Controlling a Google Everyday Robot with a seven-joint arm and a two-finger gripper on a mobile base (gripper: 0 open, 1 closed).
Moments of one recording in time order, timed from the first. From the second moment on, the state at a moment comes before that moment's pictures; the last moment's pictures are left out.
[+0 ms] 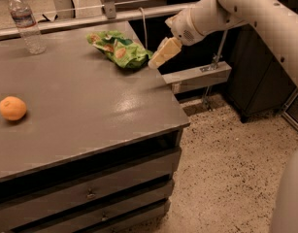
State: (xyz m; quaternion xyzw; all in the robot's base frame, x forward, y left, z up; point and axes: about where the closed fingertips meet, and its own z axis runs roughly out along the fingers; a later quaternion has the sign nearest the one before) arm 0.713 -0.046 0.907 -0.56 0.70 0.14 0.41
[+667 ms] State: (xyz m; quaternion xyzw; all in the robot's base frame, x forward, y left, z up) arm 0.723 0.029 0.889 -0.57 0.68 0.21 0.41
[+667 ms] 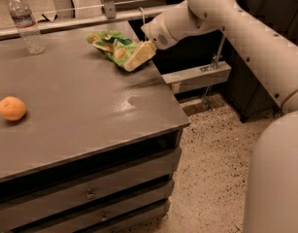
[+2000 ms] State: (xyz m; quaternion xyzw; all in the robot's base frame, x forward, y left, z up) arm 0.715 0.051 0.878 -0.57 0.68 0.19 0.41
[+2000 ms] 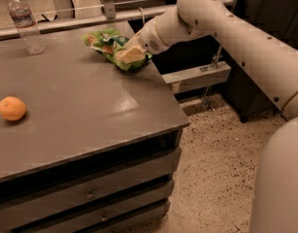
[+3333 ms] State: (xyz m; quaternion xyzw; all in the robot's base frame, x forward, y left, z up) arm 0.652 0.077 0.939 -0.58 0.66 0.21 0.44
